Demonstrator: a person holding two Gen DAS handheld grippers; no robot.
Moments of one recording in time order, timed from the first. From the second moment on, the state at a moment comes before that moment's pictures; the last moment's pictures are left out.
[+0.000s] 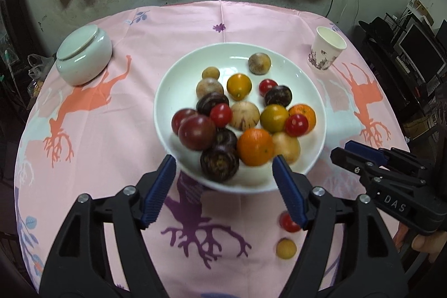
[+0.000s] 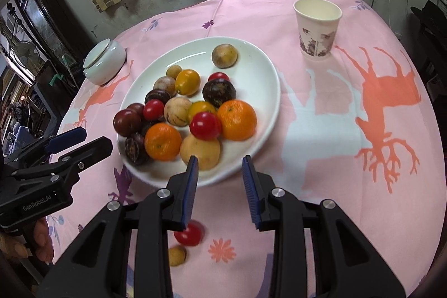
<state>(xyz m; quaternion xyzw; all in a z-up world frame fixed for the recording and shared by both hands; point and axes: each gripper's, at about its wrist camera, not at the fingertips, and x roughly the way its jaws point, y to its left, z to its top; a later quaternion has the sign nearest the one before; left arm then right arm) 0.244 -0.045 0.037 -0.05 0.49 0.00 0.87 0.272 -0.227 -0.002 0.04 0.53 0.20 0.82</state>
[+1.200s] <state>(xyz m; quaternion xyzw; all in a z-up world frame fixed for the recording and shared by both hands) 0.155 -0.105 -0.018 -0.03 0.57 -0.02 0.82 0.157 -0.283 -0.018 0.05 0.55 0.16 0.82</state>
